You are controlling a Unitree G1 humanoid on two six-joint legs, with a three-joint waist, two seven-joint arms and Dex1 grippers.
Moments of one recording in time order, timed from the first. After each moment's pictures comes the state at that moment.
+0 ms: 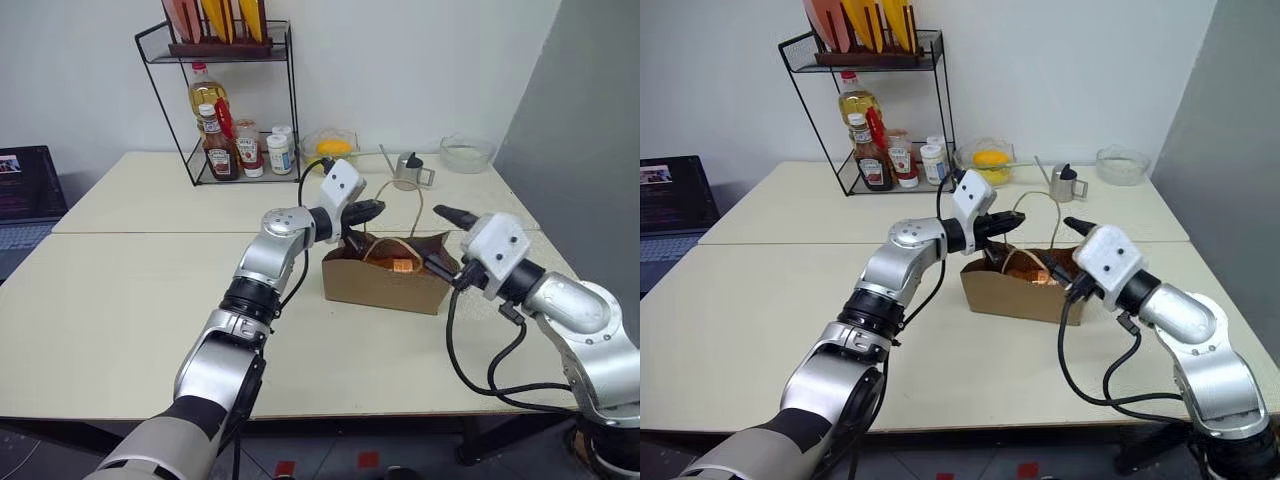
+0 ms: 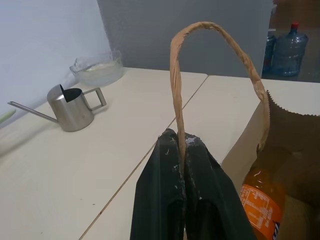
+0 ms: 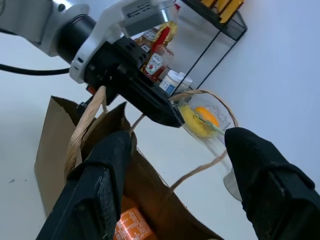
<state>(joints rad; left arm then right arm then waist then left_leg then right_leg) -1.08 0.20 -0.11 0.59 -0.11 0.23 -0.77 -0.41 -0.63 -0.02 -0.58 0.13 0.45 0.58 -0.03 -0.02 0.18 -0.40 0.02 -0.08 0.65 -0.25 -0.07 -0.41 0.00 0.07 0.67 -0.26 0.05</state>
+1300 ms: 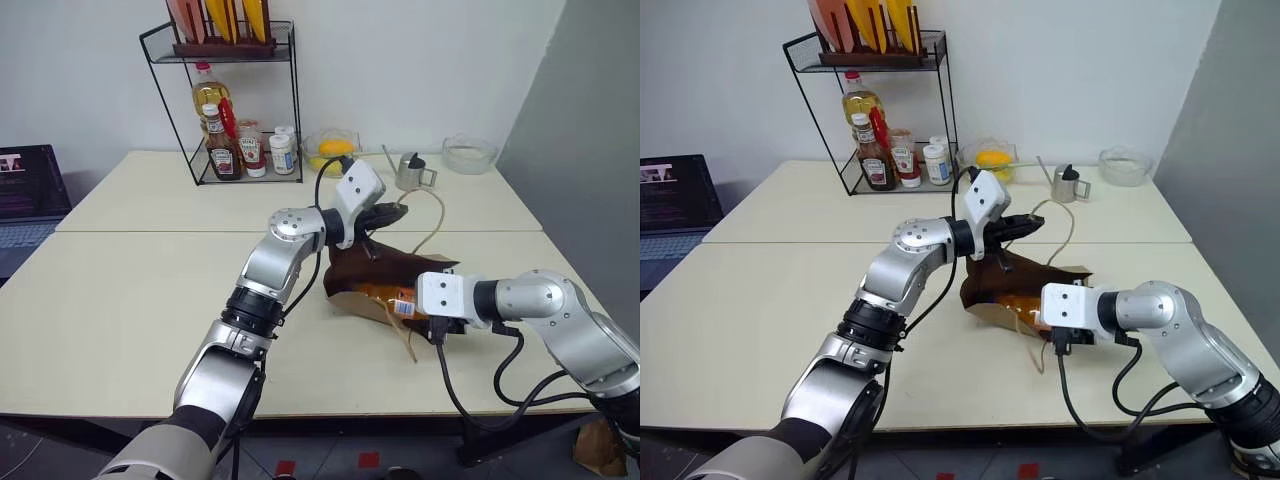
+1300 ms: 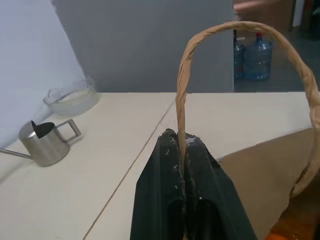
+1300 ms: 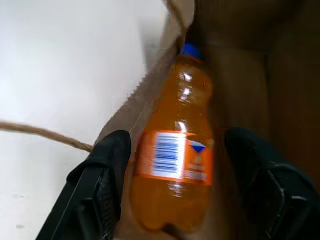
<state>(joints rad) -1.02 0.19 -0.18 0.36 -0.13 0.29 -0.82 -0.56 -0.89 0.34 -0.42 -0.06 0.50 0.98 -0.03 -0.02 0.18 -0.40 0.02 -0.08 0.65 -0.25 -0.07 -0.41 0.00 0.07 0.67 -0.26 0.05</state>
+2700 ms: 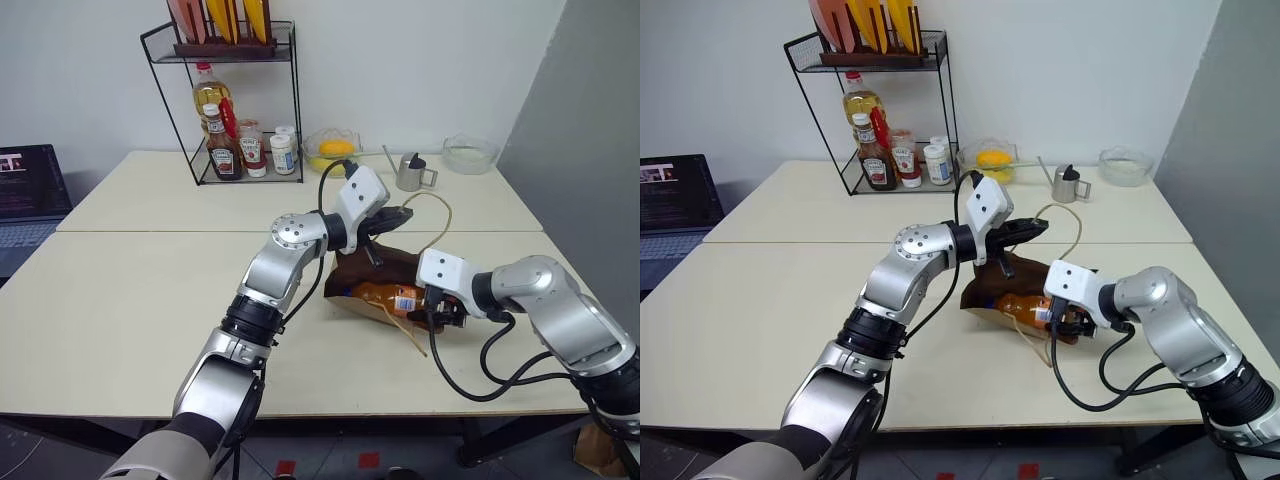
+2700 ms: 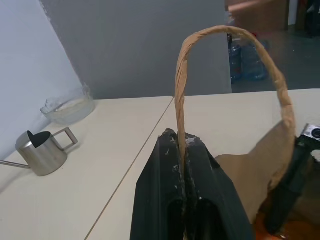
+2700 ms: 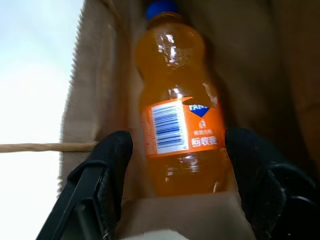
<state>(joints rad) -0.98 0.19 -0.19 0.29 -0.13 0.27 -0.82 -0.64 -0.81 0.35 -0.37 -0.02 0.82 1.01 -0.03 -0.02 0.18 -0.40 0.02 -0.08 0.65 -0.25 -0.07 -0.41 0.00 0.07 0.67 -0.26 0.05</state>
